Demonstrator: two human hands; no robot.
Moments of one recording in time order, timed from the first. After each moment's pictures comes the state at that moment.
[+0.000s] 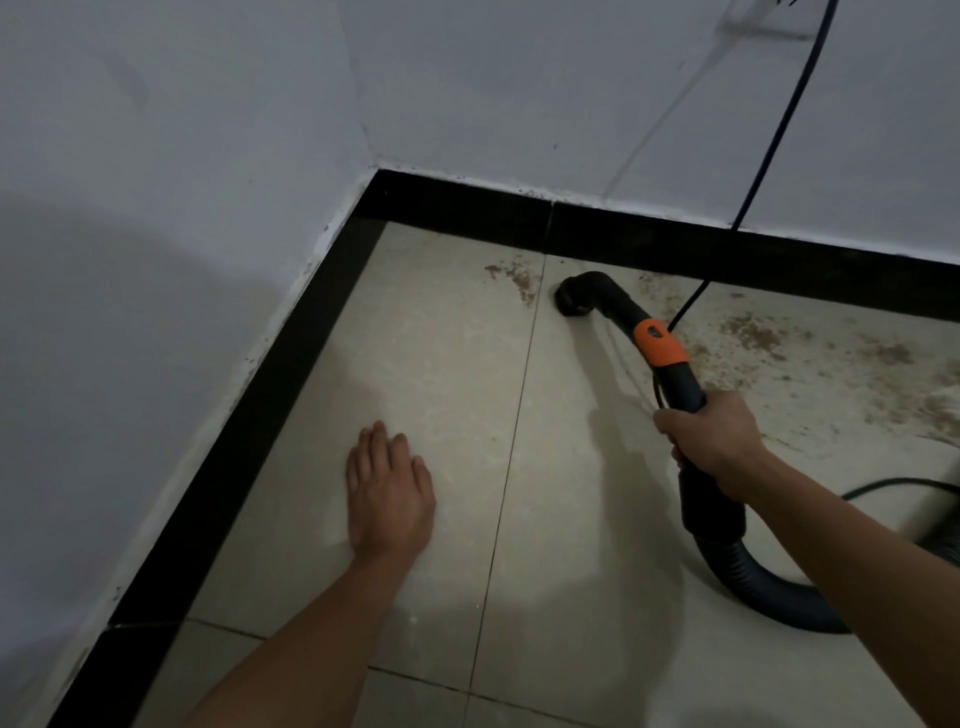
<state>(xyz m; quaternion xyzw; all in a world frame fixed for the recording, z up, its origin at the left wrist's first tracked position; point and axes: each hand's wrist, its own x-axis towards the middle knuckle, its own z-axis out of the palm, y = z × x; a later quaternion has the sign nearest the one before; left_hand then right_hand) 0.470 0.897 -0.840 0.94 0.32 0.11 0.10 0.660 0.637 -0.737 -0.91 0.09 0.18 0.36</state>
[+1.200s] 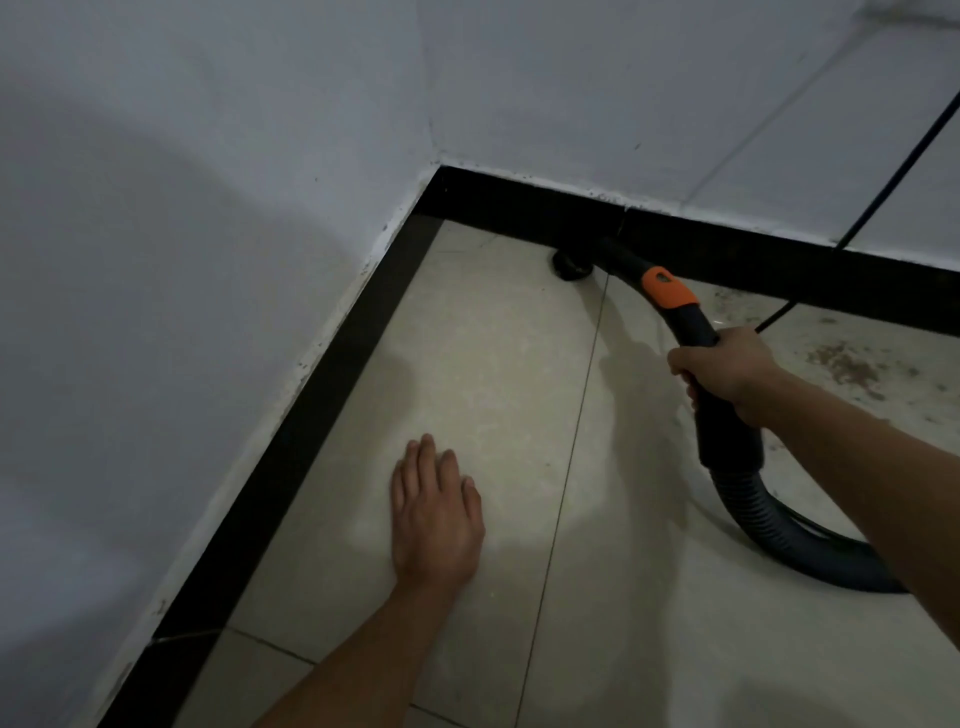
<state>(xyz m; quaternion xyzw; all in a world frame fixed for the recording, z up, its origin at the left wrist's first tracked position) 0.470 0.900 -0.842 0.94 0.32 0.09 0.10 0.739 0.727 -0.728 -0.90 0.06 0.23 0.38</state>
